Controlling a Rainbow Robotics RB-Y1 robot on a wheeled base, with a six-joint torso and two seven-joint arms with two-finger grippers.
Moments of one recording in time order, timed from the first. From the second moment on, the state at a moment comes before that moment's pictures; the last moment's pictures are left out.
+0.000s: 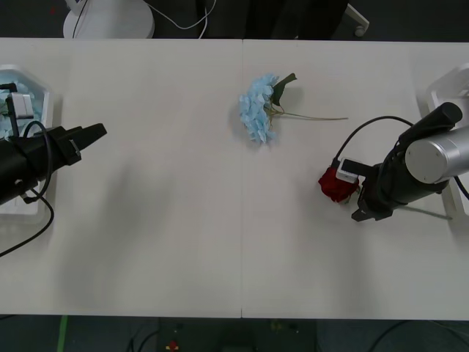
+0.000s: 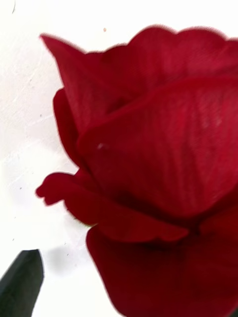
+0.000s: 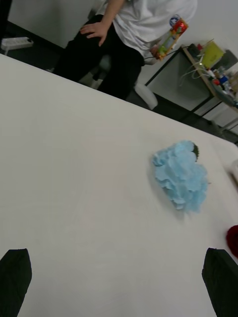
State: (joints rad) right arm -0.52 -0.81 0.51 -1.39 -0.99 1.20 2.32; left arm -0.14 0.61 0.15 -1.47 1.86 0.83 -2.33
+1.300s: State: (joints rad) right arm -0.55 -0.78 0.40 -1.36 -1.09 1.23 2.31; left arm -0.16 0.61 0.09 -1.47 1.89 0.84 -2.39
